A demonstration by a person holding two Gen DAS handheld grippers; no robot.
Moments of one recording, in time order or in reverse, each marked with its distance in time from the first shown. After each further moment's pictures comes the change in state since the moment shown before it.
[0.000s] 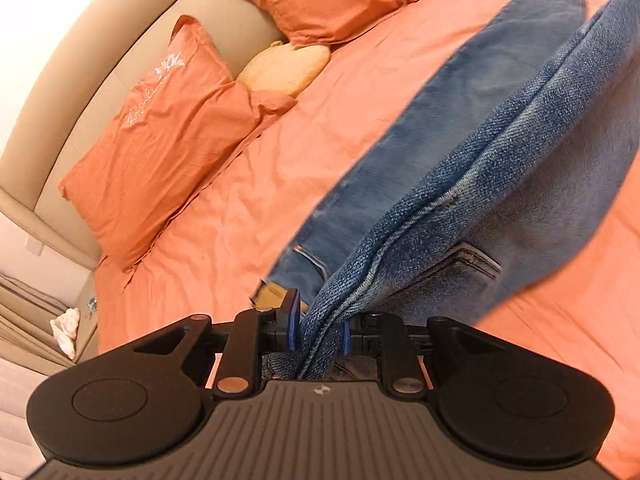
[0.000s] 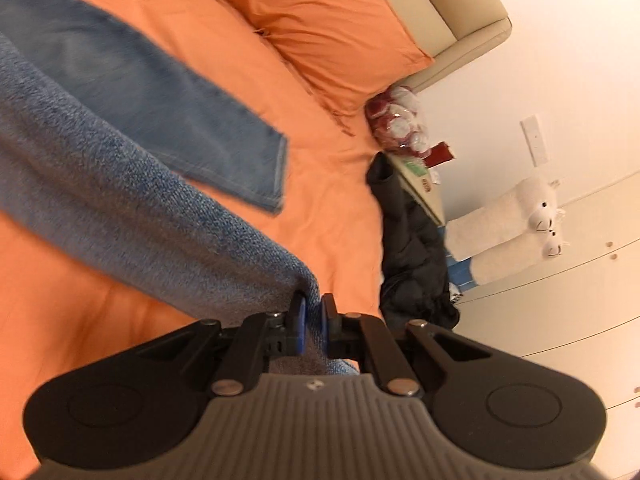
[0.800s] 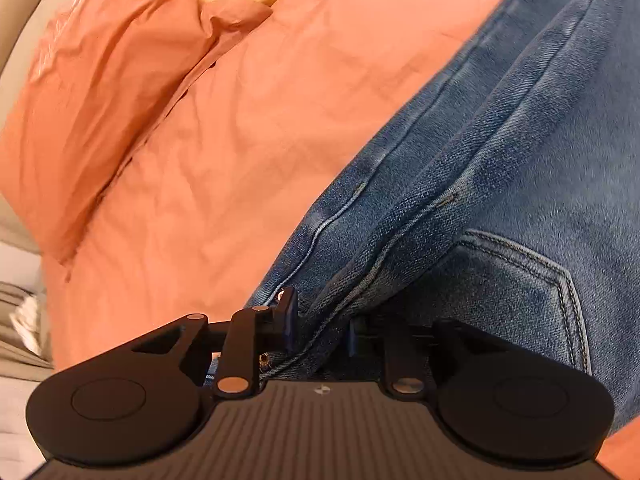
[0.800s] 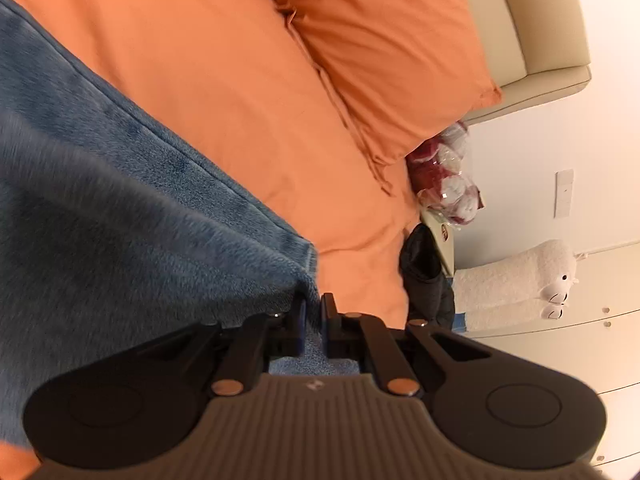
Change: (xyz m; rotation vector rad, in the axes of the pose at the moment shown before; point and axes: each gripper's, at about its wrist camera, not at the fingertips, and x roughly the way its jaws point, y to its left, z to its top) left arm 0.210 0.031 0.049 0.000 0.201 -0.108; right arm 0.219 0.091 0.188 -0.161 0.098 -0.059
